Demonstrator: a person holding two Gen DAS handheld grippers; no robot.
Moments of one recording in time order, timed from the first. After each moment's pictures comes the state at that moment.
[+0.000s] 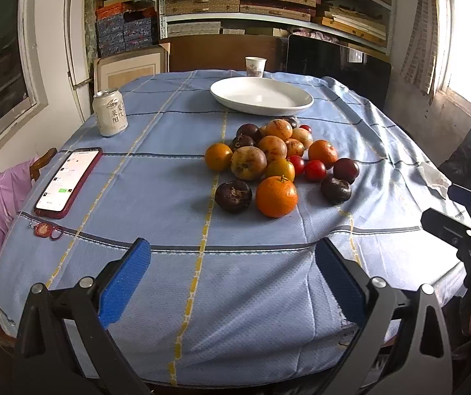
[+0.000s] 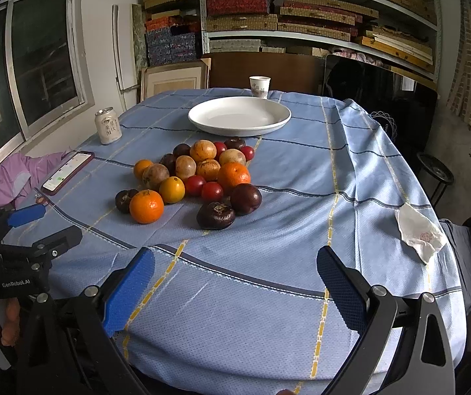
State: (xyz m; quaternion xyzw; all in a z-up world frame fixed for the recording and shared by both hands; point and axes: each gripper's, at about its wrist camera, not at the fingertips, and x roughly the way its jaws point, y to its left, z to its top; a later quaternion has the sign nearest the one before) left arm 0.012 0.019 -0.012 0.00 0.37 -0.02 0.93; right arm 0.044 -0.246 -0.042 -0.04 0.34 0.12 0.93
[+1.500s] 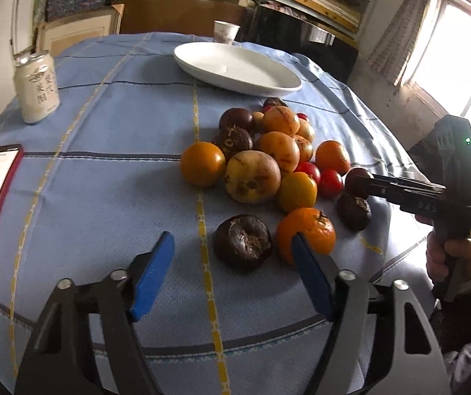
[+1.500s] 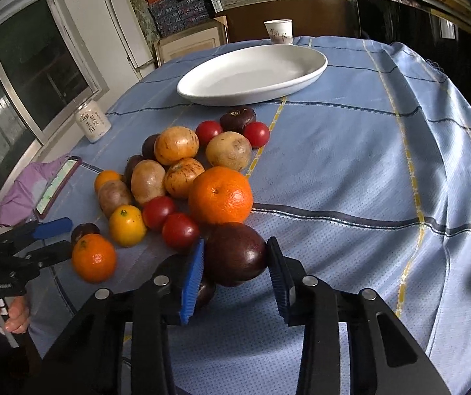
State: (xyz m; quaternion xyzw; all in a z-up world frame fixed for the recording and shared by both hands) left arm 0.139 0.058 -0.056 -0.05 0.44 -0.16 0.88; right arm 0.203 -0.253 -0.103 0.04 0.44 0.22 0.87
